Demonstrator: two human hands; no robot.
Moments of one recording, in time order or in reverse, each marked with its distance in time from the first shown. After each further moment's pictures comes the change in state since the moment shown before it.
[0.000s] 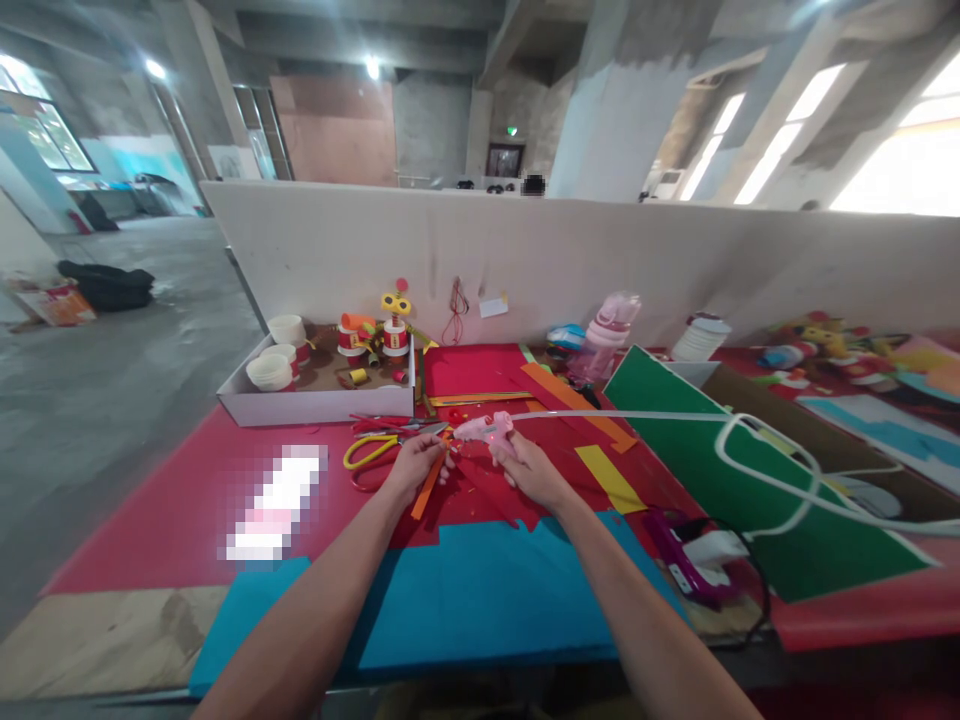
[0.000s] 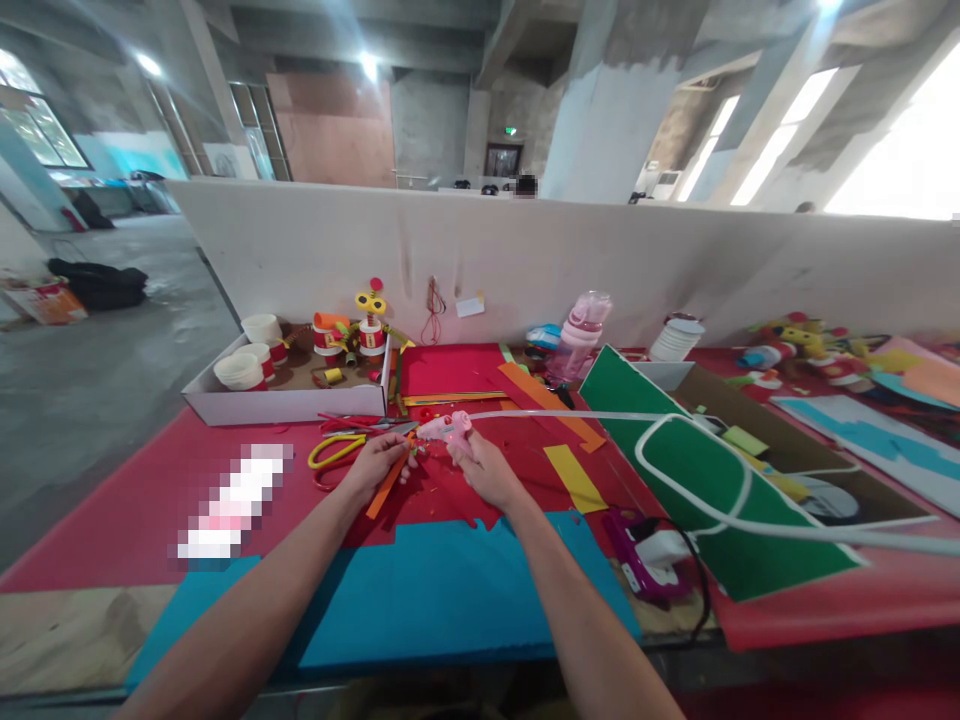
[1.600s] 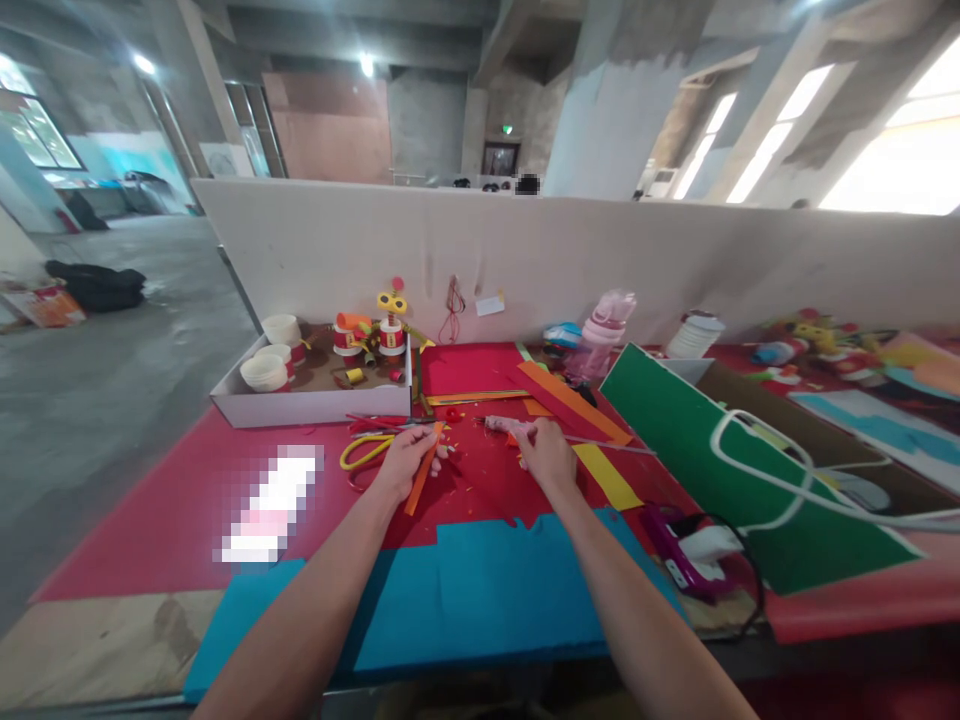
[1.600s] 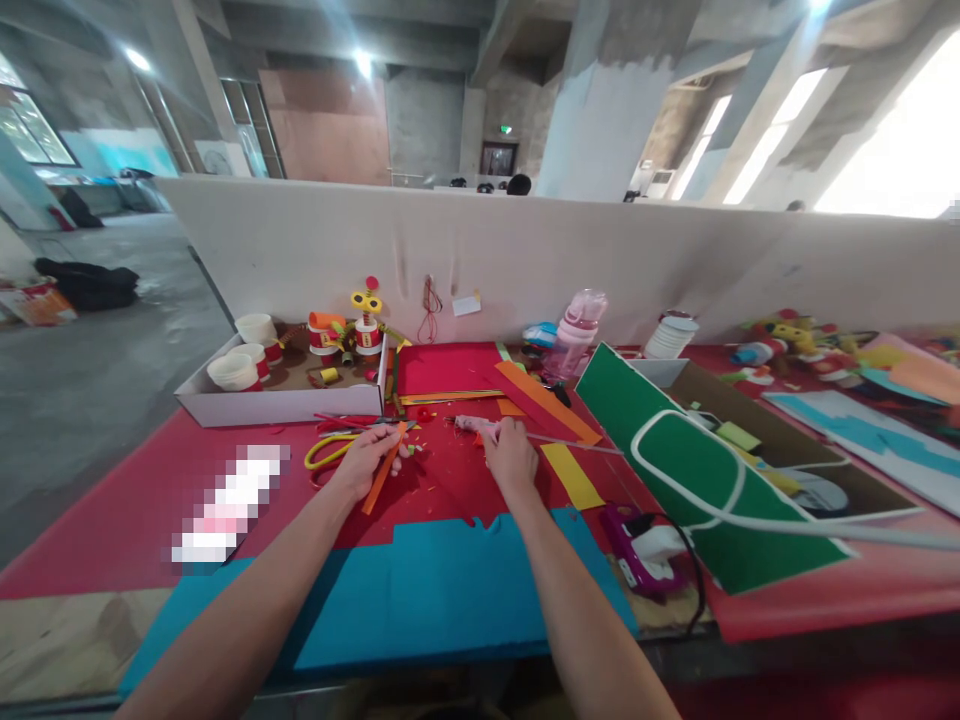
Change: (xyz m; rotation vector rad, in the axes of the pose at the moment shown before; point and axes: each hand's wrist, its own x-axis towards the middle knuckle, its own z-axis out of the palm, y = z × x) left_hand -0.007 0.017 -0.003 -0.032 0.017 0.039; right_hand 0.023 0.056 -0.008 -0.600 0.493 0.297
